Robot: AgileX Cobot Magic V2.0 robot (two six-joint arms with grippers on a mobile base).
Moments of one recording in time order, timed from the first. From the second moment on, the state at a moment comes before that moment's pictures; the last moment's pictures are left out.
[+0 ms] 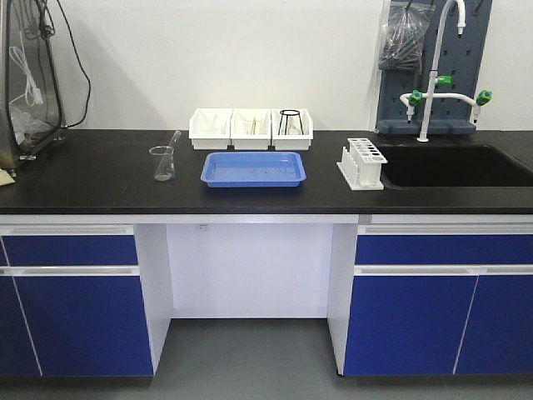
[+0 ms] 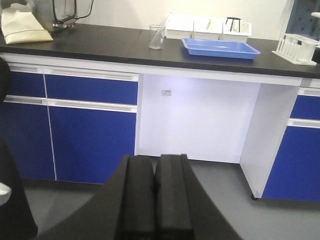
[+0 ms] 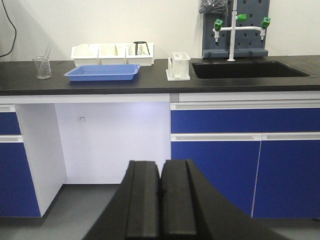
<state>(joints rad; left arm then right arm) -0.02 -0.01 0.03 0.08 0.19 -0.19 0.02 -0.01 0.03 -0.07 0.10 0.06</state>
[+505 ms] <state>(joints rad) -0.02 -0.01 0.03 0.08 0.19 -0.19 0.02 -0.01 0.03 -0.07 0.10 0.06</state>
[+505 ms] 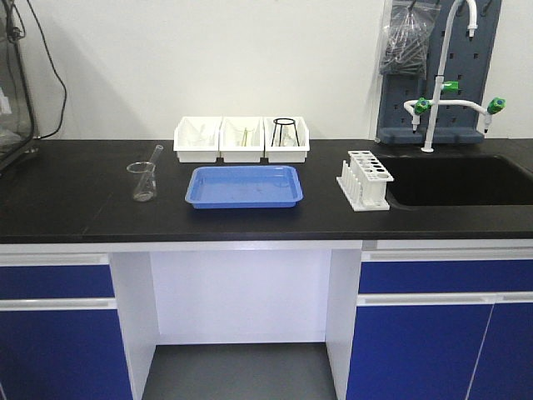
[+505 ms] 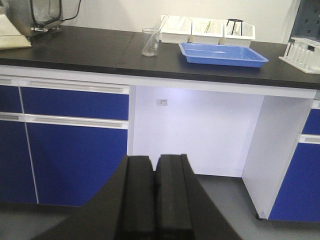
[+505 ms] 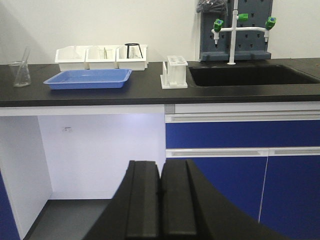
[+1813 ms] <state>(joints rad) -0.02 -0.01 0.03 0.08 0.19 -0.19 0.02 -0.01 0.03 -0.07 0.10 0.06</state>
